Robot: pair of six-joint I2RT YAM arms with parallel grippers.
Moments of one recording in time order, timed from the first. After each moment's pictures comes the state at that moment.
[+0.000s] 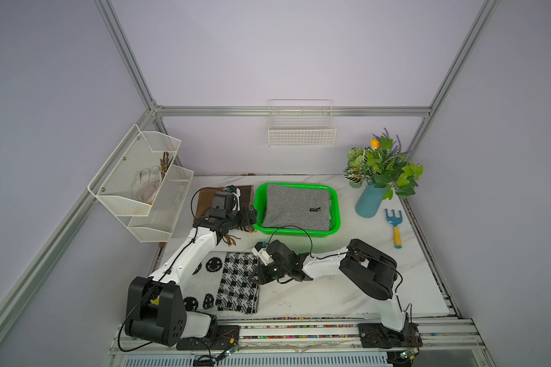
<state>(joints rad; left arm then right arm) -0.20 1.37 1.05 -0.39 0.15 -0.37 1.02 2.08 1.11 0.31 -0.51 0.75</state>
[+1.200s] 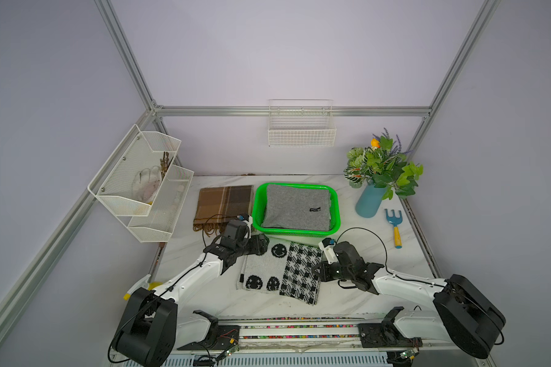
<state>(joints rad) -0.37 1.23 0.65 -0.21 0.12 -0.49 0.65 1.26 0.42 0.04 -0.29 0.56</state>
